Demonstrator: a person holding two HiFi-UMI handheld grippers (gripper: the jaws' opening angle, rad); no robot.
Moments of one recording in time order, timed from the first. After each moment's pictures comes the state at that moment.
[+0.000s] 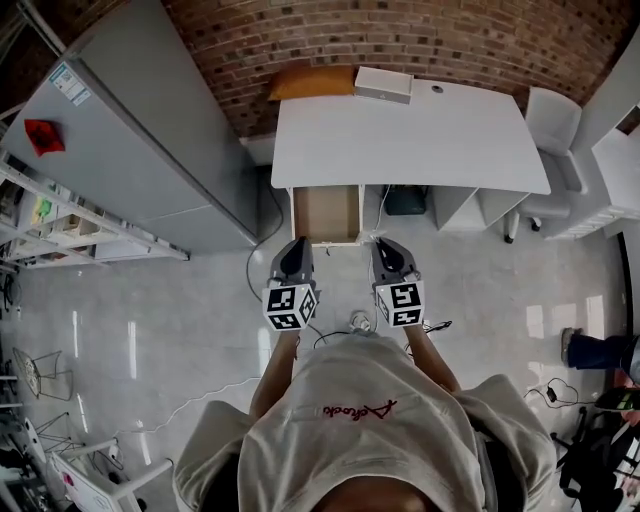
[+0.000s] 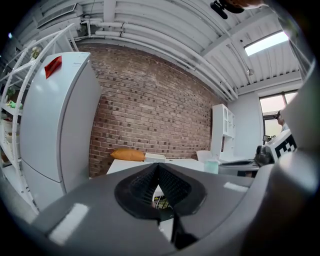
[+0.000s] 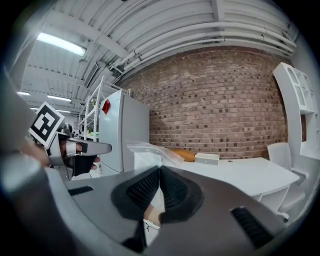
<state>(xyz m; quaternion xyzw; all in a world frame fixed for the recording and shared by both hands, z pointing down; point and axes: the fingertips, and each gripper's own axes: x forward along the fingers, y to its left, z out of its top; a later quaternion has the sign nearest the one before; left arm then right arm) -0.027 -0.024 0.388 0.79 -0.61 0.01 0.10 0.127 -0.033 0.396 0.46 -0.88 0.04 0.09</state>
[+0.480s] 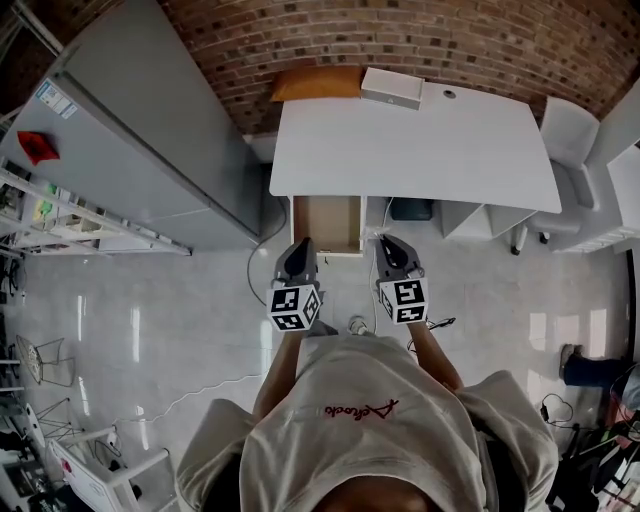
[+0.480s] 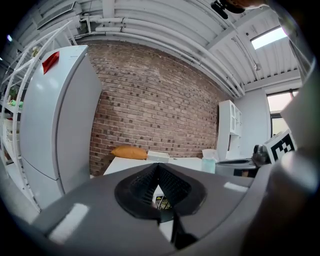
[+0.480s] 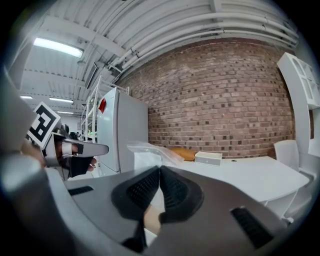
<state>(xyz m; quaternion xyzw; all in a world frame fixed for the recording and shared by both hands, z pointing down) -0.006 -0.083 0.400 0.77 -0.63 0.02 0.12 0.147 -0.108 0.406 0.44 -0.89 0.05 0.09</state>
